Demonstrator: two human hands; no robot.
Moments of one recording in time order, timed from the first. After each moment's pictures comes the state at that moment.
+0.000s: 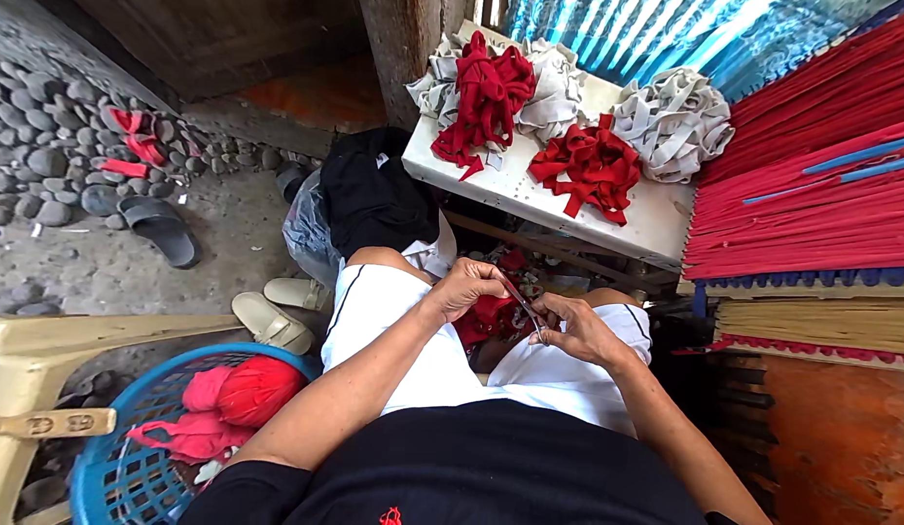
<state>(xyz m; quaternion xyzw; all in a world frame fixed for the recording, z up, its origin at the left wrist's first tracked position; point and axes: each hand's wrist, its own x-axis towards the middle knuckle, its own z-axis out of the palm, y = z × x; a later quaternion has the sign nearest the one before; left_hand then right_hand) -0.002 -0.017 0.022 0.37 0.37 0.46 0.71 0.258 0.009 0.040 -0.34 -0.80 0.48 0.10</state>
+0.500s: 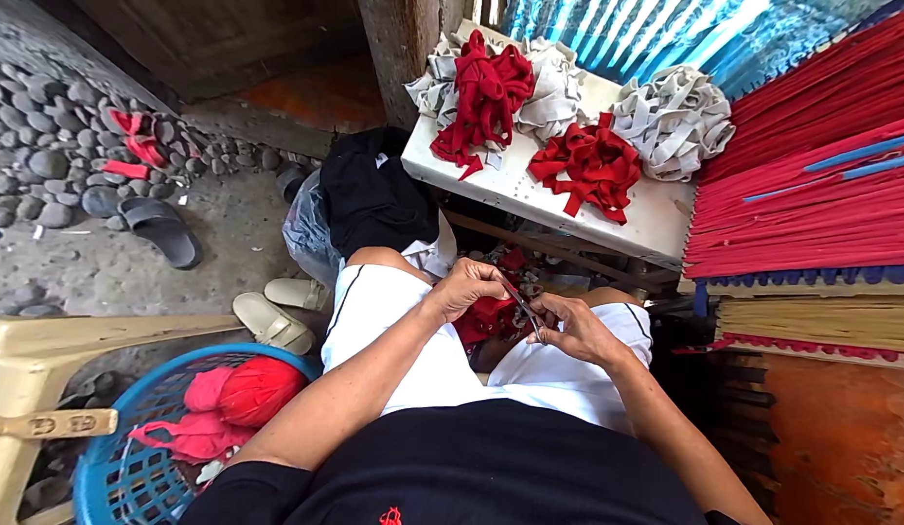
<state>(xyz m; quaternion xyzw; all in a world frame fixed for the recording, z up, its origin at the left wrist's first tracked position) -0.001 -0.015 0.014 0.39 0.38 0.46 0.70 0.256 0.009 0.037 -0.34 -0.81 0.48 0.10</state>
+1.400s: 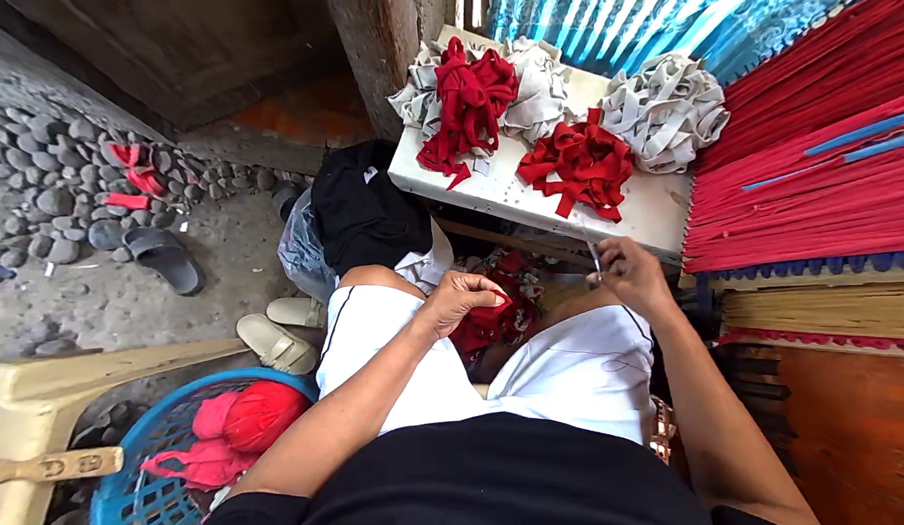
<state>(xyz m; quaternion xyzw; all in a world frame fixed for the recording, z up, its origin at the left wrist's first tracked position) 0.000 -0.011 0.013 0.37 0.38 0.47 0.71 0.316 0.080 0.068 -0.55 -0.74 0.34 0.18</state>
